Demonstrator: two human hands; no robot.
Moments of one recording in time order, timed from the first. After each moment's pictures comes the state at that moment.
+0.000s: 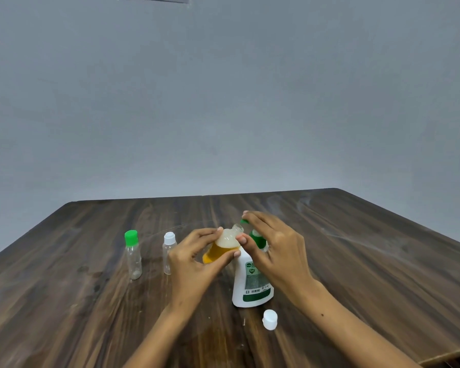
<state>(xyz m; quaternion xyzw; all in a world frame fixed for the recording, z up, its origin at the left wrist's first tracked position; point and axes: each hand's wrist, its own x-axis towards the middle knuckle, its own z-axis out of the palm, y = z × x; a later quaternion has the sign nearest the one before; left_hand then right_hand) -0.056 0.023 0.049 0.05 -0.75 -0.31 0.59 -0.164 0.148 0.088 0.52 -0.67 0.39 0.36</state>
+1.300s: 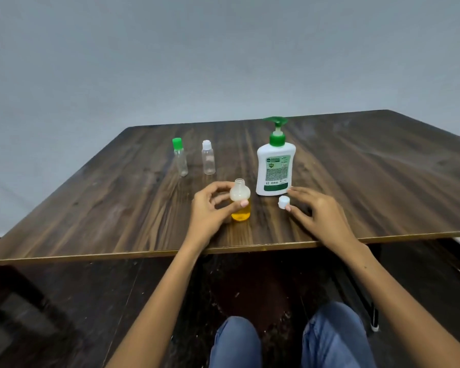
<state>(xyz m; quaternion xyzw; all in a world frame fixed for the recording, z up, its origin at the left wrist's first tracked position) 0.030 0.085 0.001 0.18 -0.69 -0.57 0.41 -0.161 0.242 -0.013 0.53 -0.75 0.36 0.15</state>
